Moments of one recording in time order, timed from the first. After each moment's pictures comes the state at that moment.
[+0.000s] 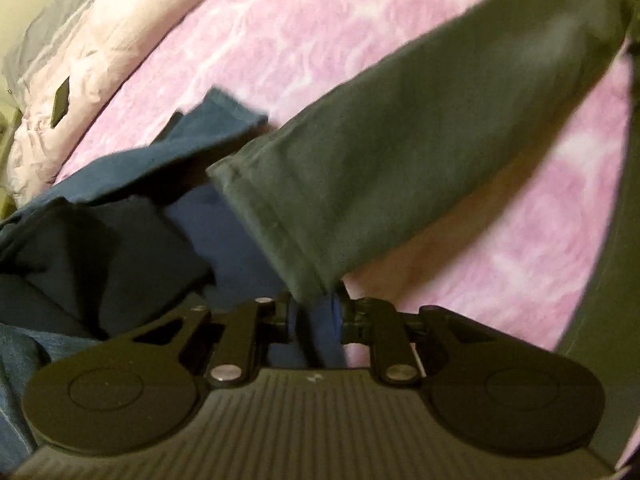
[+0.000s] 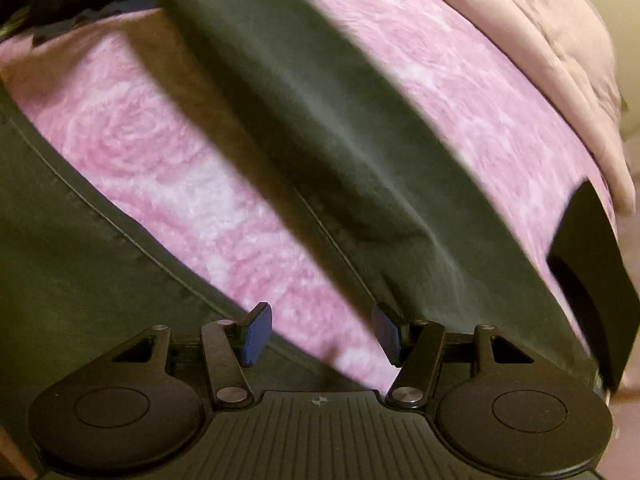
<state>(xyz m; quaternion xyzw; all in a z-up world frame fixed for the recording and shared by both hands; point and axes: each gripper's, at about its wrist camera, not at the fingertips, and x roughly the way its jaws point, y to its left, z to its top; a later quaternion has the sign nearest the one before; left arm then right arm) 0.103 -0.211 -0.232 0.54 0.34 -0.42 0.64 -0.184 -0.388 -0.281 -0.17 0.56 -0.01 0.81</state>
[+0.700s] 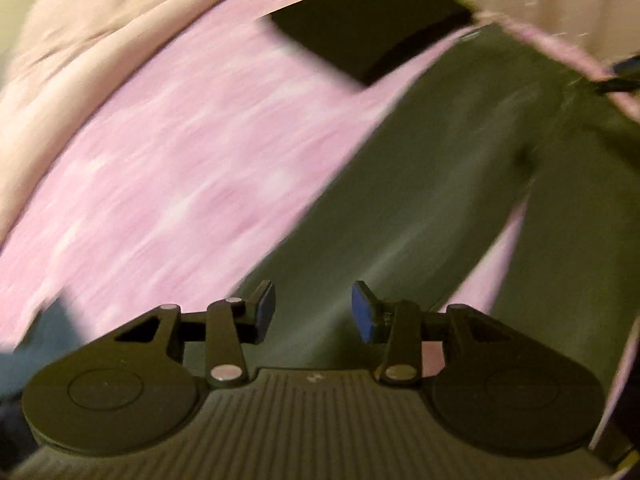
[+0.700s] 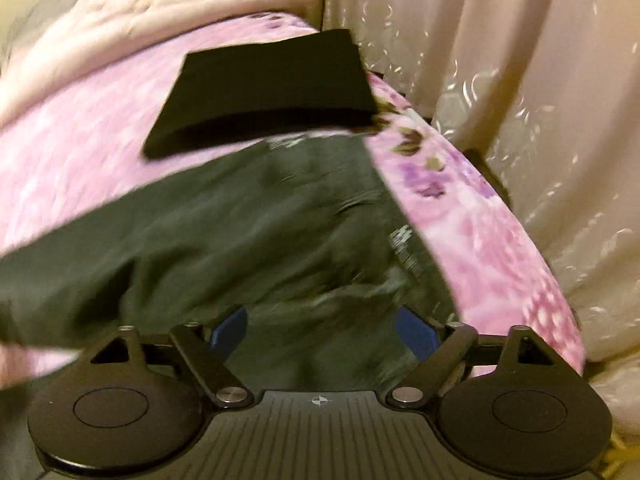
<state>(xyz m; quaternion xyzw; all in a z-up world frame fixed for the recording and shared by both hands) -0.127 -0.483 -0.196 0.44 0.32 -0.60 0.59 -0.391 -0.766 -0.212 0.21 0.46 -0.31 0.81</state>
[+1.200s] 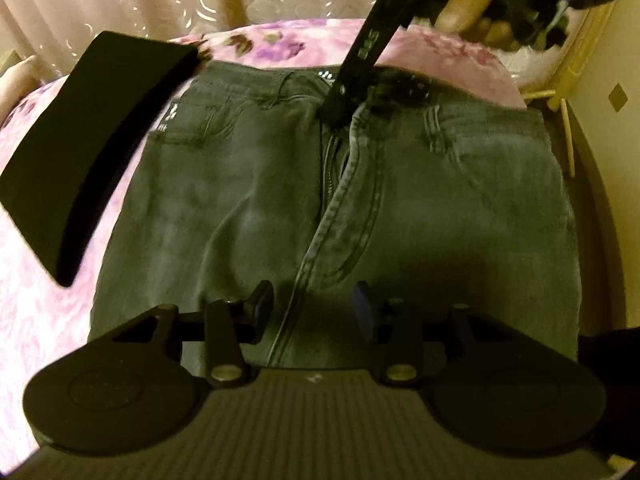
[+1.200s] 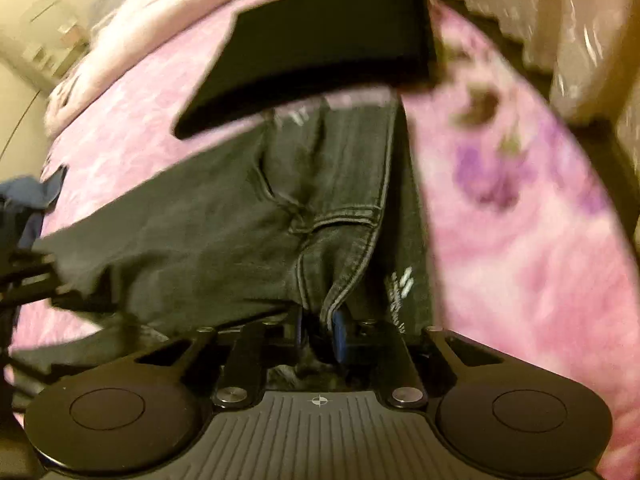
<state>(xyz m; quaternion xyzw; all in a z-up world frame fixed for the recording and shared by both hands) -0.345 -0.620 -0.258 0.48 0.25 -0.72 0.42 -0.395 -0.879 -0.243 0.27 0.49 -0.09 0.82</state>
